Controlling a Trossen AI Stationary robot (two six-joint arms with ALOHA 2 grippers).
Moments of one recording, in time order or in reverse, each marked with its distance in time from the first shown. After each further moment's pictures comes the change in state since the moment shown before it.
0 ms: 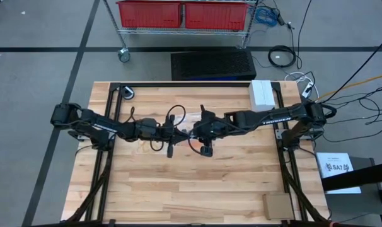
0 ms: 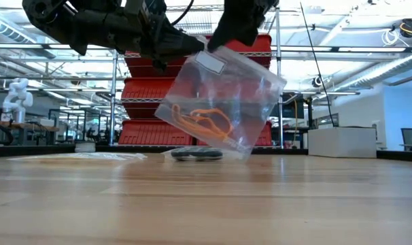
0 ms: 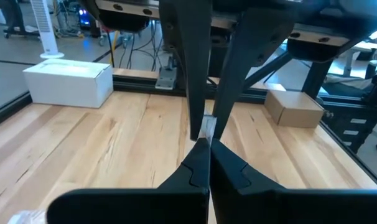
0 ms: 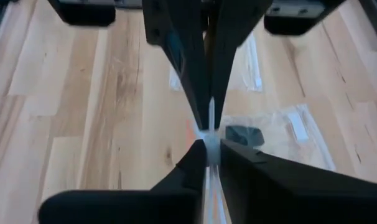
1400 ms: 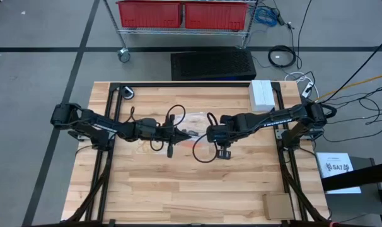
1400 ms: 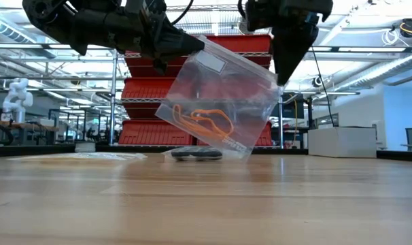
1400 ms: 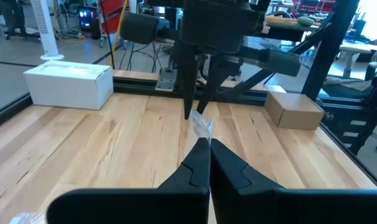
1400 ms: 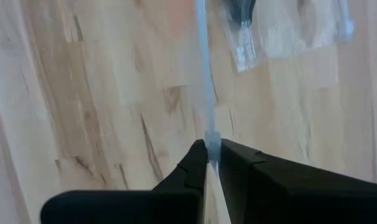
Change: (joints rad) left arm 0.000 -0.001 0.000 0.006 0.000 0.000; right arm 0.032 -0.001 -0.001 -0.531 0.024 0.176
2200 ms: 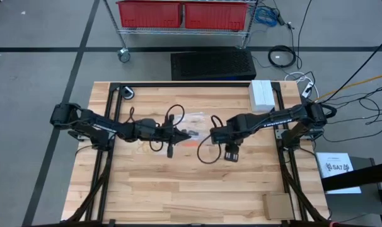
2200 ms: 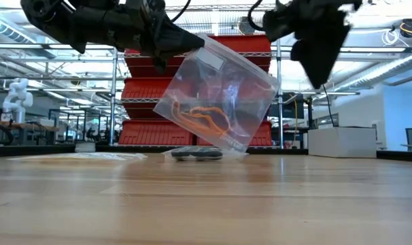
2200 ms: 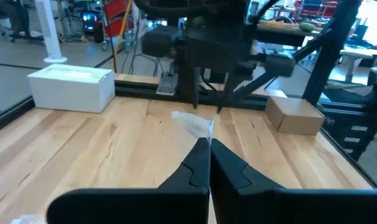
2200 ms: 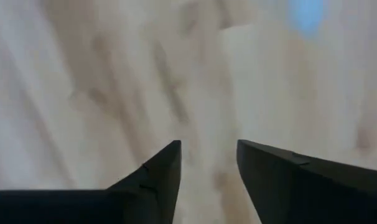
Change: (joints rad) left arm -0.018 -0.001 0.000 0.016 -0.027 -0.008; right arm 0.031 -0.001 -0.002 -0.181 -0.153 0.065
